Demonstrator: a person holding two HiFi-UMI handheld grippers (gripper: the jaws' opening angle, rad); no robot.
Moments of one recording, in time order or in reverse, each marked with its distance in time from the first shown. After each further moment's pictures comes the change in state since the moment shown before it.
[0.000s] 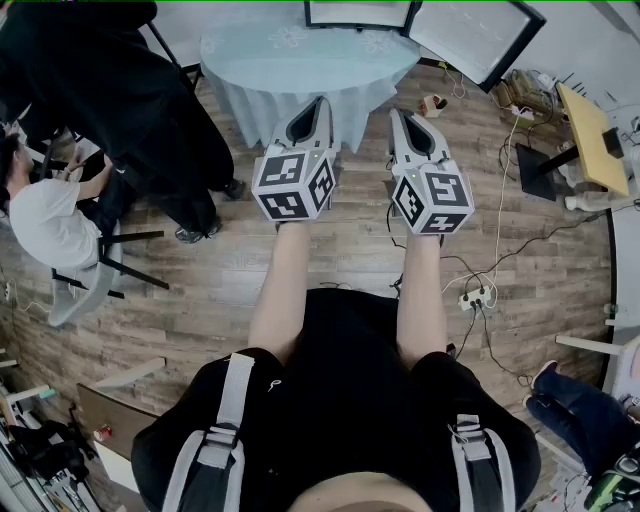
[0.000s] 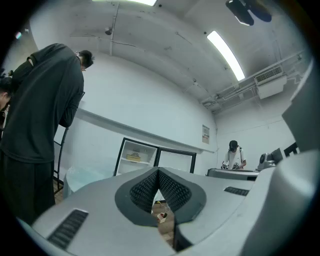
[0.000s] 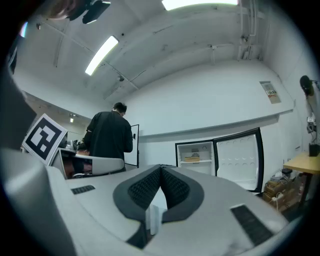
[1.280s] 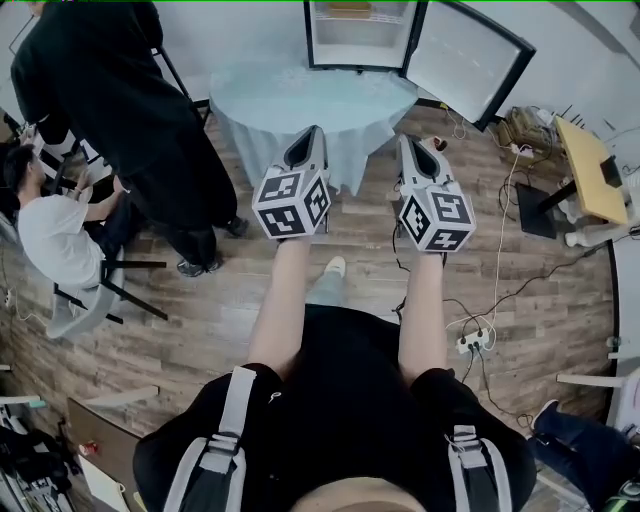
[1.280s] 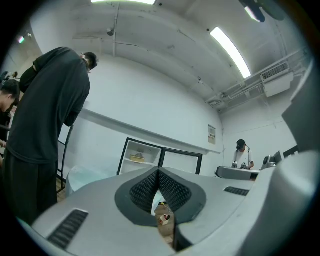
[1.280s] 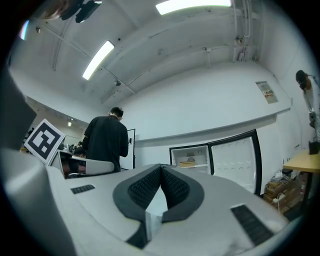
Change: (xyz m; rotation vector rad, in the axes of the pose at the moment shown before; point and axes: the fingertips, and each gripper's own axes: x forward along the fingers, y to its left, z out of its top) left arm 0.035 0.001 0.002 -0.011 -0.007 0.061; right arm 0.011 -0.059 0.010 0.019 -0.059 -0.015
